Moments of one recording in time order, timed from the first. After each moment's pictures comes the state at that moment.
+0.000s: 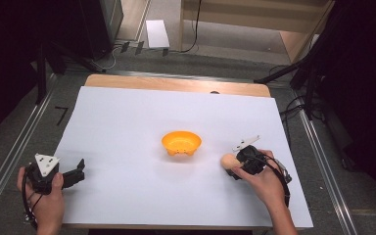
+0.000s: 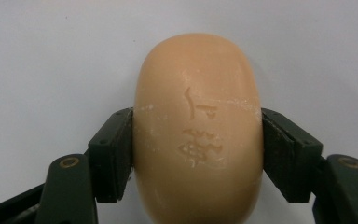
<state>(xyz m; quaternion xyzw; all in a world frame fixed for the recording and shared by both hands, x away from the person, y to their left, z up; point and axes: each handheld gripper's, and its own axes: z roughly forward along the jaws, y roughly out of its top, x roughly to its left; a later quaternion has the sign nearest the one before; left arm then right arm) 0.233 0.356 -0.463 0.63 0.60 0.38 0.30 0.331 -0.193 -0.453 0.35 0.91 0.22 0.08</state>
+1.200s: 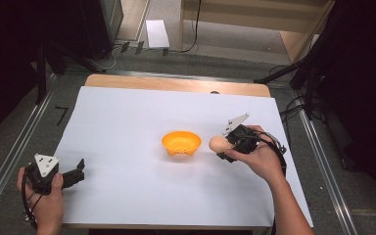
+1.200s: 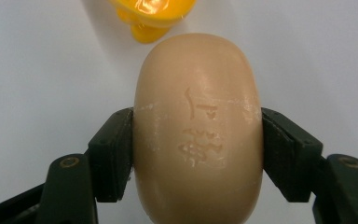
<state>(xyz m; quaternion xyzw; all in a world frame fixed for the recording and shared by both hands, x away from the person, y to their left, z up) 0.233 0.357 -0.463 0.63 0.60 0.38 0.31 0.371 -0.160 -0.398 0.22 0.94 0.25 0.08</state>
